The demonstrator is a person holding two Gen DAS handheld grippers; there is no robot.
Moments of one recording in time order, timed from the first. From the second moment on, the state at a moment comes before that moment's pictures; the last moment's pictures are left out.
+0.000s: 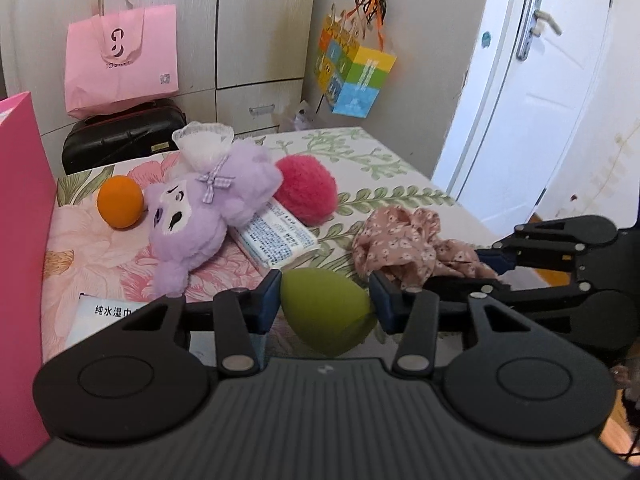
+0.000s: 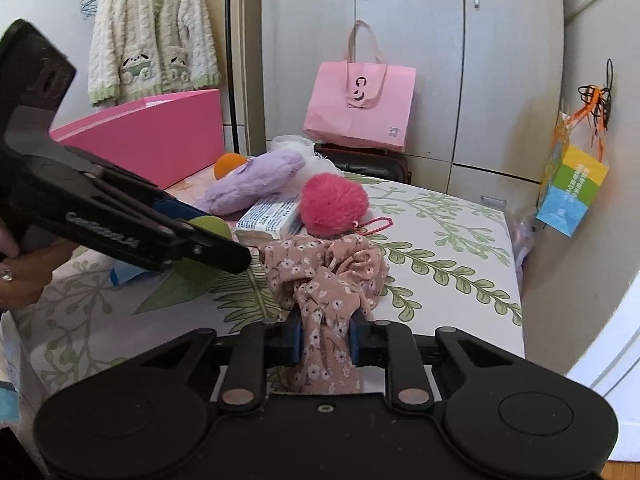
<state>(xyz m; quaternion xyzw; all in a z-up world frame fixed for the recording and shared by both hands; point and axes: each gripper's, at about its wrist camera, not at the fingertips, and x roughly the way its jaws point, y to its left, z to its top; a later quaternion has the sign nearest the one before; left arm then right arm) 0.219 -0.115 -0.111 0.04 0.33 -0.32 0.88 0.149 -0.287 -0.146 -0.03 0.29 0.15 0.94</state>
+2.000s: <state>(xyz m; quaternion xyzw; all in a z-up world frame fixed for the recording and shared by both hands) 0.113 0.118 -0.001 0.02 0.35 -0.22 0.91 0.129 -0.076 -0.001 -0.01 0.33 0.42 0.85</state>
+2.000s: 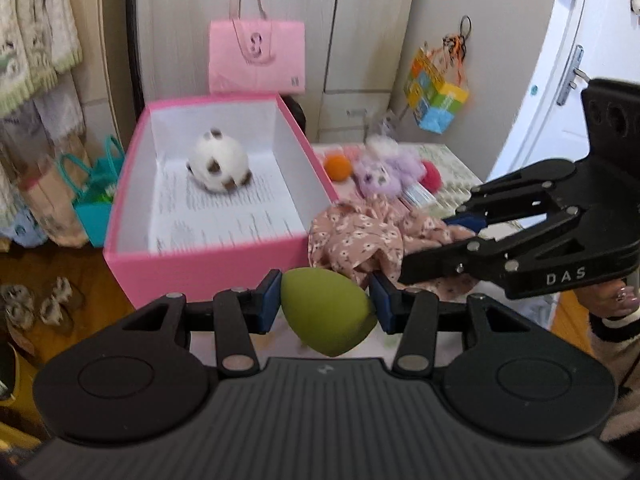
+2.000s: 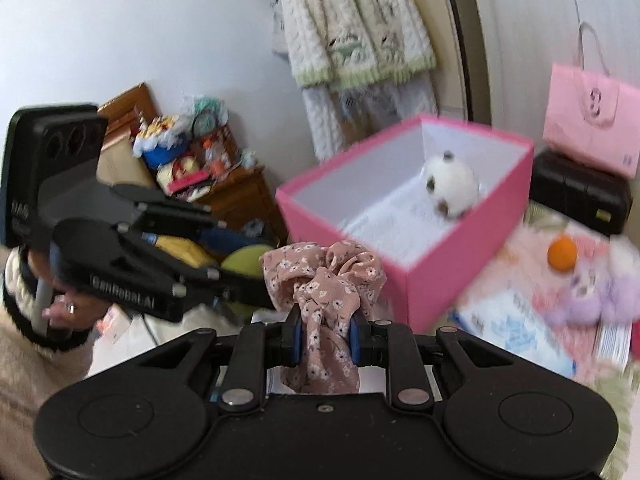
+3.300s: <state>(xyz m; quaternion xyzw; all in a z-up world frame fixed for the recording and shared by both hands) 0.354 0.131 -0.039 0.04 0.34 -0.06 0.94 0.358 0.006 -0.041 -0.15 0.34 0.25 0.89</state>
